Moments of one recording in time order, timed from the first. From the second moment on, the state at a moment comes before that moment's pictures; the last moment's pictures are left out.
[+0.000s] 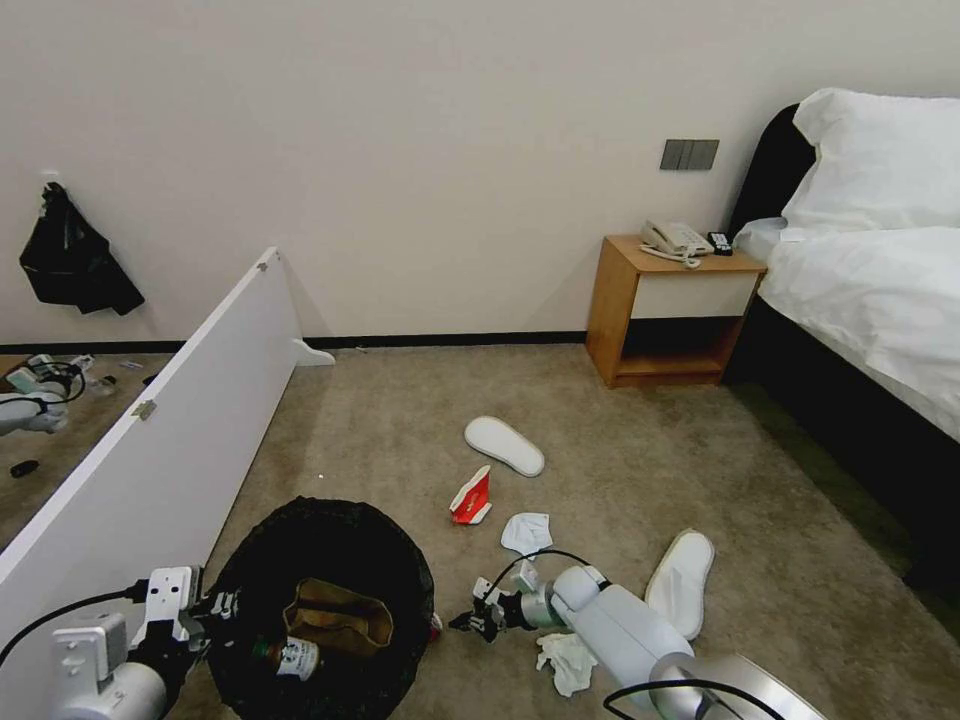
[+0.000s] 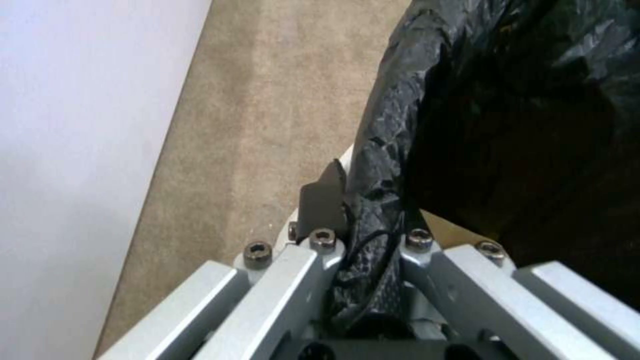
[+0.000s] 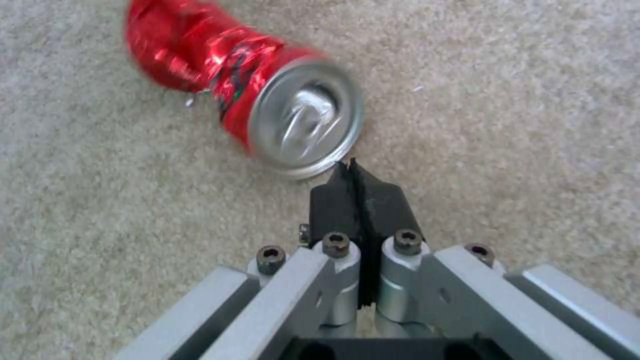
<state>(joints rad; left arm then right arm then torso) 1.73 -1.15 -0.88 -2.39 -0.68 0.72 -0.17 -0.42 1.51 -0.32 0.33 0.18 0.13 -0.85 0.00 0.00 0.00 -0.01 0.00</state>
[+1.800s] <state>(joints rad) 1.69 -1.14 -0.86 -2.39 -0.68 0.71 -0.16 -0.22 1.57 -0.40 0.30 0.21 0.17 -0.74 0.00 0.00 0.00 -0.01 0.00</state>
